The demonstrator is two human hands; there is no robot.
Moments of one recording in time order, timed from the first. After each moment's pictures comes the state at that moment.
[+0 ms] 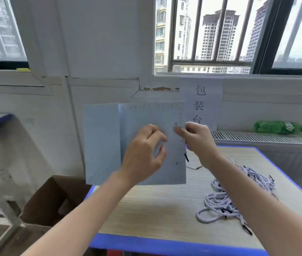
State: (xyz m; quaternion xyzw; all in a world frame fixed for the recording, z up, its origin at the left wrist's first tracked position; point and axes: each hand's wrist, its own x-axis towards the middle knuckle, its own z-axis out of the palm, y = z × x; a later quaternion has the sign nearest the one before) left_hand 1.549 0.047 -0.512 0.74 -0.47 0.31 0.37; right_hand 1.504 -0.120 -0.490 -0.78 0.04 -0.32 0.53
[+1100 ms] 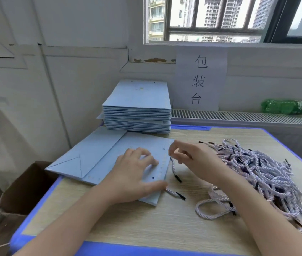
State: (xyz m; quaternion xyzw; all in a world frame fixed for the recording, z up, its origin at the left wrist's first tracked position) left_hand 1.555 0.040 -0.593 0.88 -0.44 0.00 0.16; right_hand 1.480 -0.147 -0.568 -0.96 -0.01 -0.14 0.24
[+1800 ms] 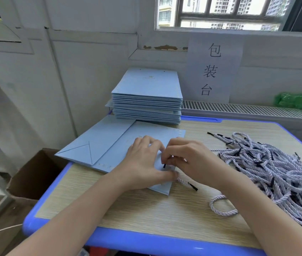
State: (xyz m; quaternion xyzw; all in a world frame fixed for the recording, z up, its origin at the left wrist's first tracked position) left_hand 1.550 0.038 -0.591 0.88 -0.41 -0.05 0.25; right_hand 1.488 -0.117 -0.583 -0.95 -0.18 -0.17 0.20
